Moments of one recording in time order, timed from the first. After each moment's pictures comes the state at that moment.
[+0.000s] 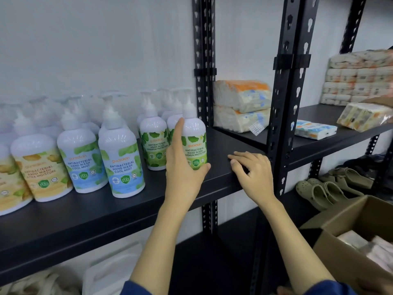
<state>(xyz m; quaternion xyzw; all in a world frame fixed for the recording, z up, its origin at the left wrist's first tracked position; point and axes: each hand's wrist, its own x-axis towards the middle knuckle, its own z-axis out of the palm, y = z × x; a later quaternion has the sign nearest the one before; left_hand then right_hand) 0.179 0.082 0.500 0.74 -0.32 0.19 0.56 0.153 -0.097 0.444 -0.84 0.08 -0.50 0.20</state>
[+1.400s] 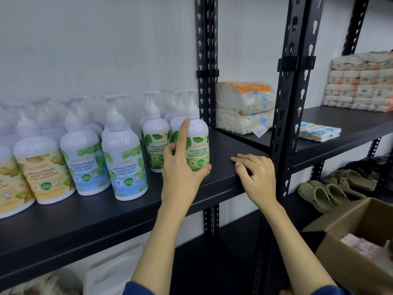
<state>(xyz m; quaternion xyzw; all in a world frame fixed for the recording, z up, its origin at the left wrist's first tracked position) 0.188 0.088 0.498 0.79 -0.30 0.22 0.49 0.154 -0.093 0.445 -0.83 0.09 -0.51 0.22</state>
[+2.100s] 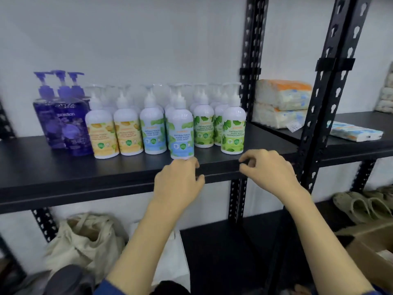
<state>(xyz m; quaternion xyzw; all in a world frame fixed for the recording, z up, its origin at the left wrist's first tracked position) 0.092 0.193 0.515 0.96 -0.18 0.16 0.16 0.072 0.000 0.513 -0.95 0.08 -0.25 0.16</state>
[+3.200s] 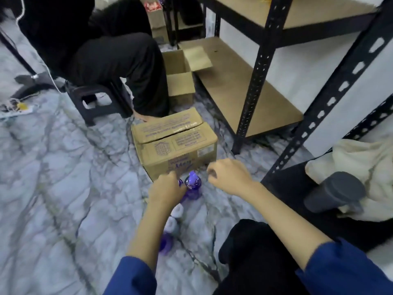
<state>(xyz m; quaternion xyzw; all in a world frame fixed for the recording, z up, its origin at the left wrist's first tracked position) -0.200 0.644 0.219 0.75 0.63 -0.01 0.20 -0.033 0.602 0.261 -0.71 -0.69 0.15 0.02</state>
